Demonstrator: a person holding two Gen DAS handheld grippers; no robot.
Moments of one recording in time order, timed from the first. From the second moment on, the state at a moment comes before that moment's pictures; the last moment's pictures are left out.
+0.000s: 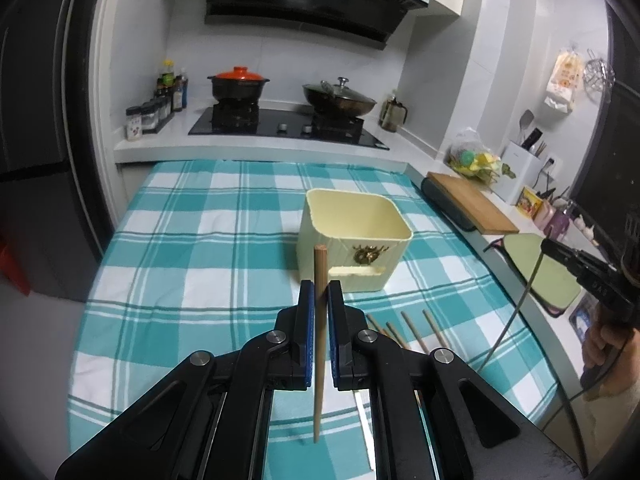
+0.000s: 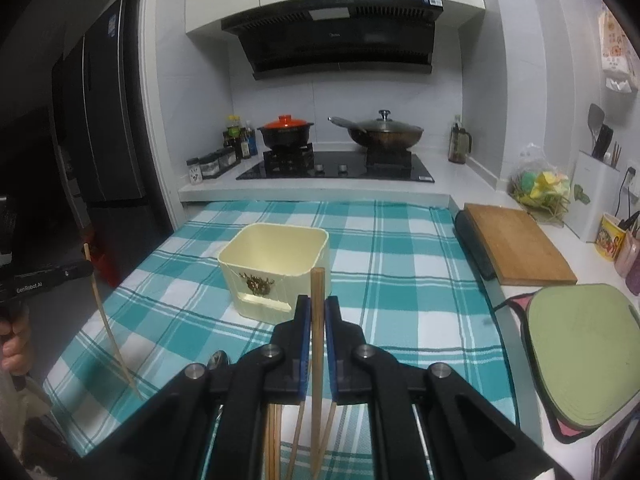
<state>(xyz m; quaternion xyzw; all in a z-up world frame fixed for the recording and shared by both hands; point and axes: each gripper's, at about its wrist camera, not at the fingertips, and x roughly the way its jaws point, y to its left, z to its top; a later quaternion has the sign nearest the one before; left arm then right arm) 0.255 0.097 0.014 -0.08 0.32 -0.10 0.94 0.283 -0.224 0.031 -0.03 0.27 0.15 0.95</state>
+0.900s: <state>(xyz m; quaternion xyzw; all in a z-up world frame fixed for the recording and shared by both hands) 0.366 0.070 0.139 -0.07 0.20 -0.11 0.97 0.383 -0.164 0.108 -0.02 0.19 0.20 0.96</state>
